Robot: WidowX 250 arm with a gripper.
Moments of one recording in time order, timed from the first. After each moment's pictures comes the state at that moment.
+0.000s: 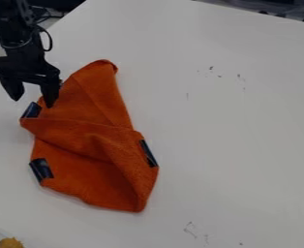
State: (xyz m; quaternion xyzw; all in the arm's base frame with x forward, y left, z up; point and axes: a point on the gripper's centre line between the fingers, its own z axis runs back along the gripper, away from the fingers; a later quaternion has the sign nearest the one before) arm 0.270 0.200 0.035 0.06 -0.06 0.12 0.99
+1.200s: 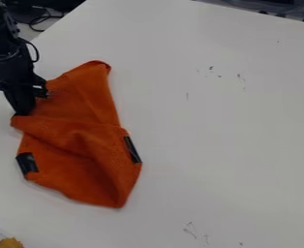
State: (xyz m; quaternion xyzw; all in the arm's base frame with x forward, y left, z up) arm 0.269 0.221 0.014 0.04 -0.04 0.11 0.99
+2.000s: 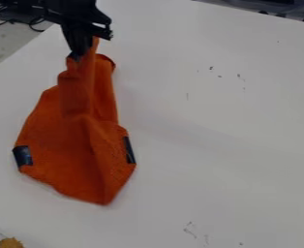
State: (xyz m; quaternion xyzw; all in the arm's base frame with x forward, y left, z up) arm 0.347 0.105 0.118 0.08 -0.12 0.01 0.99
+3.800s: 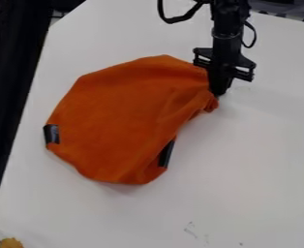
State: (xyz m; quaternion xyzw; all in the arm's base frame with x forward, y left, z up) arm 0.454 -0.053 0.010 -0.02 -0.08 -0.05 1.00
